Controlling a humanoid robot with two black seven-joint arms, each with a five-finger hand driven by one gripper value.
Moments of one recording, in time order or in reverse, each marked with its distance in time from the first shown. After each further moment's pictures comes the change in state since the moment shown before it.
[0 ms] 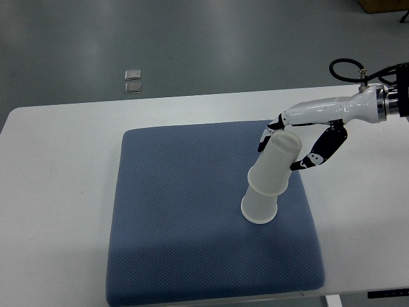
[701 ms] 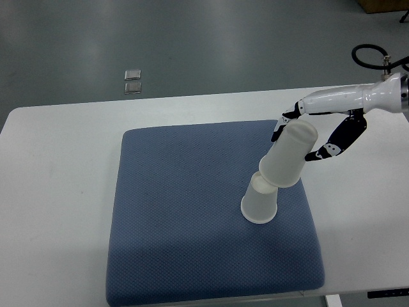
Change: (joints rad) left arm 0.000 0.000 0.000 0.000 0.000 0.000 0.000; right arm 0.034 -0.078 -0.002 0.017 -0.003 0.013 0.048
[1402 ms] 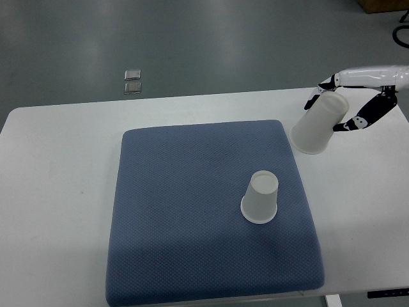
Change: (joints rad) left arm 0.000 0.000 0.000 0.000 0.000 0.000 0.000; right arm 0.002 -0.044 0.000 -0.168 -0.003 -0.032 0.049
